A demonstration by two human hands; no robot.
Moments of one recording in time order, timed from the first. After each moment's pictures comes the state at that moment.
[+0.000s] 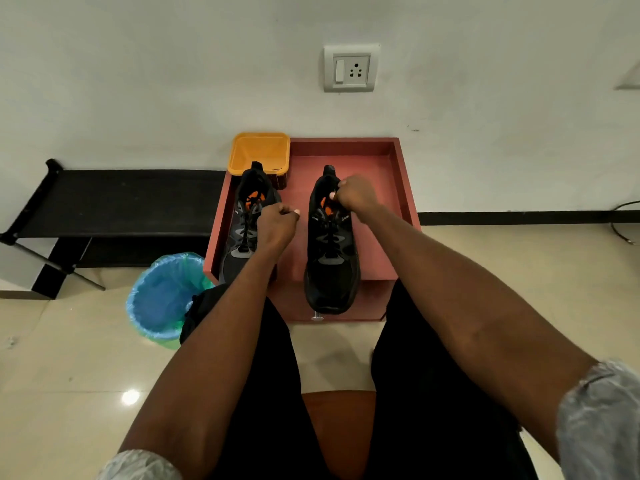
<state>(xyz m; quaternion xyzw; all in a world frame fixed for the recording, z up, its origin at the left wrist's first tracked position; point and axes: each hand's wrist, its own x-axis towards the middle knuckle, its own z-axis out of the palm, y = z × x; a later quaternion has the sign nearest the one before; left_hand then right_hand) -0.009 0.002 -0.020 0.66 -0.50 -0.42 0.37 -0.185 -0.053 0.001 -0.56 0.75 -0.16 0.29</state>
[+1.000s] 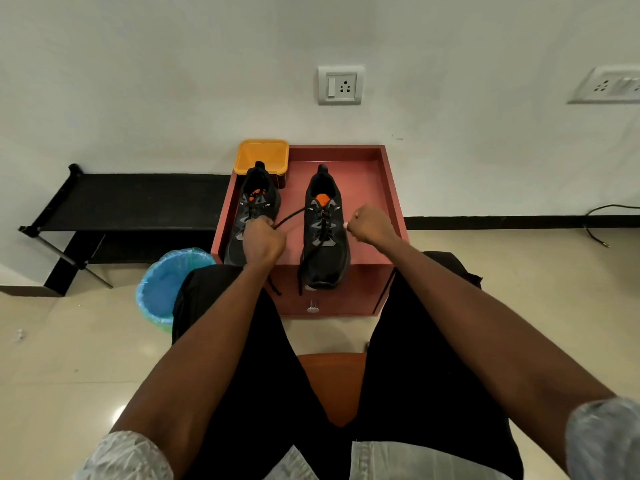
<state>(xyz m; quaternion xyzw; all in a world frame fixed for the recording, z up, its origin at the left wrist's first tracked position) 0.011 0.085 0.001 0.75 -0.53 -0.28 0.28 -0.206 0.091 0.033 -0.59 0.74 -0.15 0.28</state>
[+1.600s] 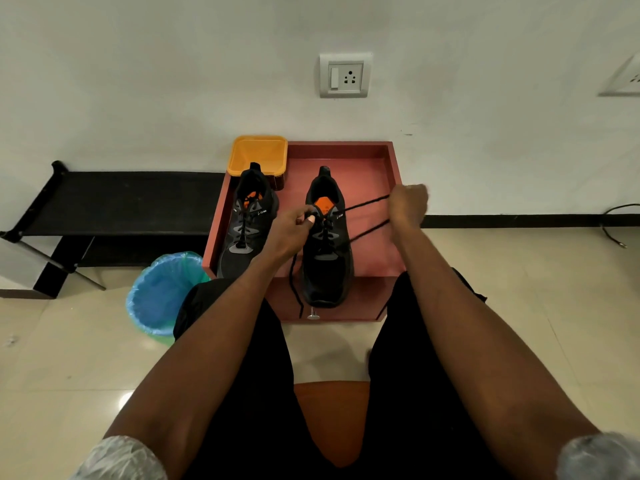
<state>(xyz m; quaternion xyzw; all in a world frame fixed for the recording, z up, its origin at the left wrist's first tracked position) -0.024 0.038 -0.002 0.58 -0.66 -0.39 0.28 -0.235 0.039 0.044 -0.23 0.73 -0.53 0.36</state>
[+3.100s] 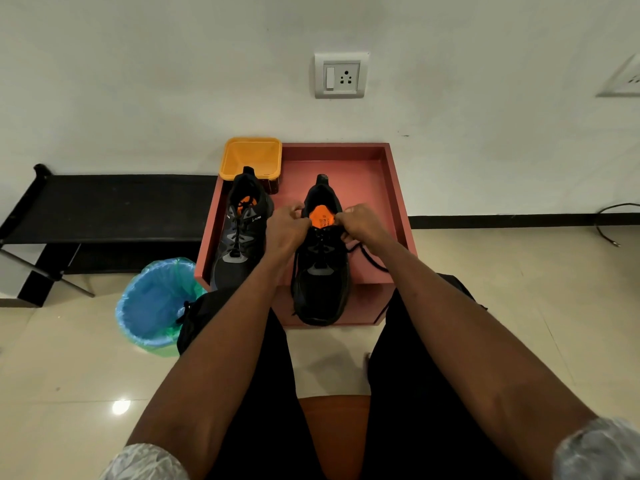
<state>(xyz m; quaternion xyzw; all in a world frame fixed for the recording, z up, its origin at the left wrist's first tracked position) -0.041 0.009 -0.007 0.64 -0.57 -0.40 0.33 -0.205 0.011 -0.005 -0.49 0.71 -0.27 0.43</state>
